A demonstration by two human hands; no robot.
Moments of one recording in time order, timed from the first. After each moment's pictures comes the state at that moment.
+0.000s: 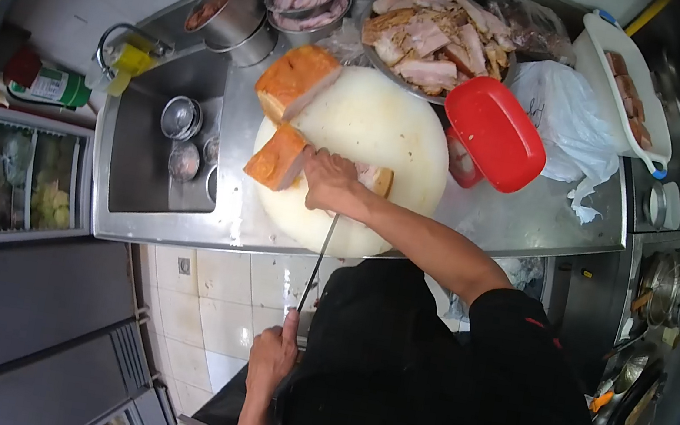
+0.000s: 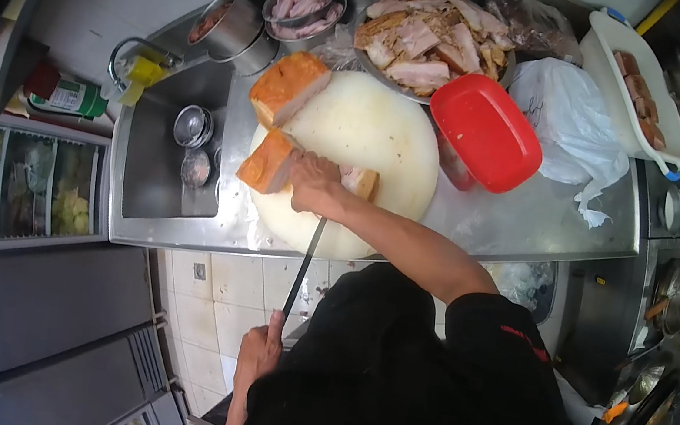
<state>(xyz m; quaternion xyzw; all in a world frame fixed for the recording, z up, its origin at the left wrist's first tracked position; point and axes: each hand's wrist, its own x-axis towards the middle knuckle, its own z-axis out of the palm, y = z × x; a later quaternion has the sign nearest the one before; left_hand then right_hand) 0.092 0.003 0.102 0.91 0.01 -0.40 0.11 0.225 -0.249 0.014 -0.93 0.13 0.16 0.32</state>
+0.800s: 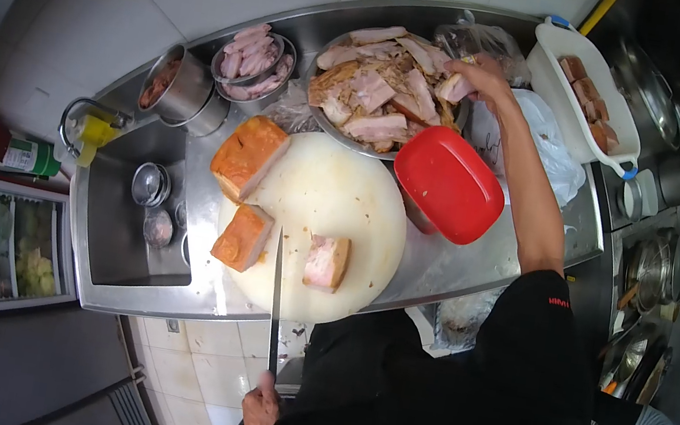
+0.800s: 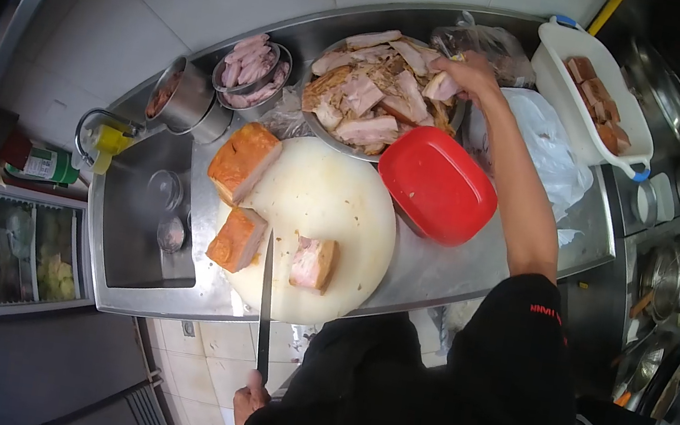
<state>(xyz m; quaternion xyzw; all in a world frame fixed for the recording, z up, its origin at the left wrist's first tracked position) 0.089 0.008 0.079 0.91 0.09 -0.33 0.22 0.171 -0.635 0.094 -0.73 0.46 -0.15 0.48</state>
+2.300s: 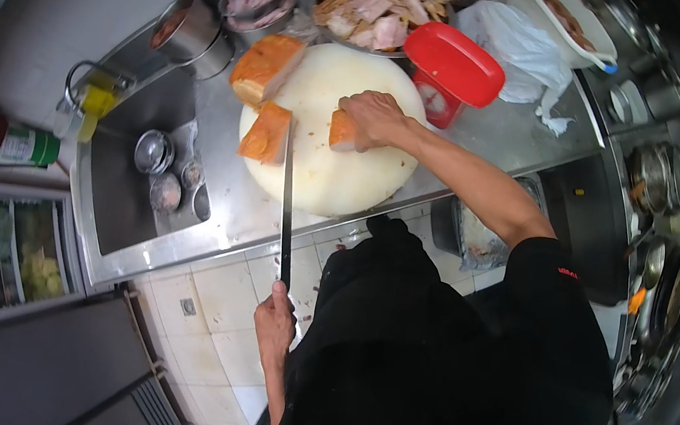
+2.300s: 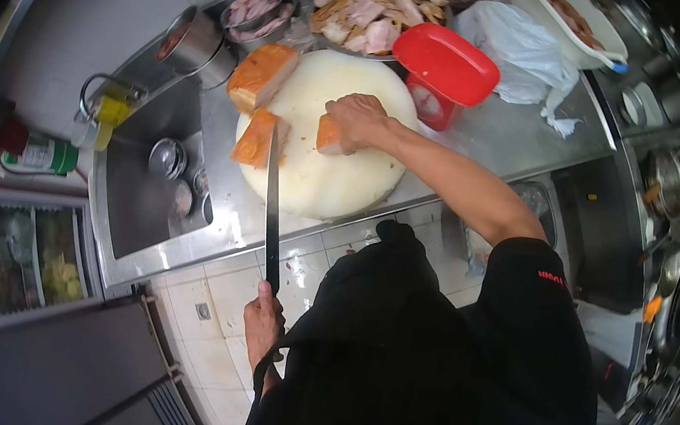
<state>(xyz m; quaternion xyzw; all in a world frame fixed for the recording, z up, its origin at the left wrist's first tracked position) 0.124 0.089 0.034 0.84 0.01 -0.35 0.42 0.160 -0.308 0.024 -0.98 0.15 0.03 0.15</state>
